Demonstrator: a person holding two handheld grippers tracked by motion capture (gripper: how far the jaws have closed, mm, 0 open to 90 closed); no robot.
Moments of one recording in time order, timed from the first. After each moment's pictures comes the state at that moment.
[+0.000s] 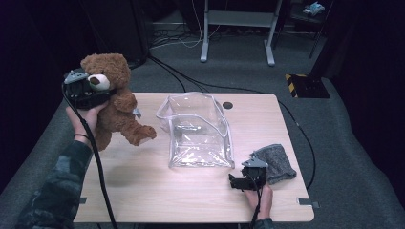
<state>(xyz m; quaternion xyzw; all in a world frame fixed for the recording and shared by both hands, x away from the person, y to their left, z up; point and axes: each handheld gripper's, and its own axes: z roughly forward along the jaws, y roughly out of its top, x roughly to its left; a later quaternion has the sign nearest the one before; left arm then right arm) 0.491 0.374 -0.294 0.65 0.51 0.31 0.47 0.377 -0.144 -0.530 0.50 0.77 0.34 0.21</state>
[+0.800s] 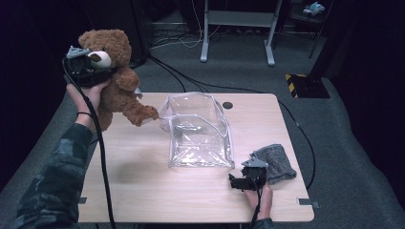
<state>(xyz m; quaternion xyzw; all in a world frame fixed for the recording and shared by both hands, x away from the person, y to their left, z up) 0.520 0.355 -0.244 0.64 0.51 0.35 0.47 0.377 -0.144 -0.530 0.50 0.77 0.34 0.21</state>
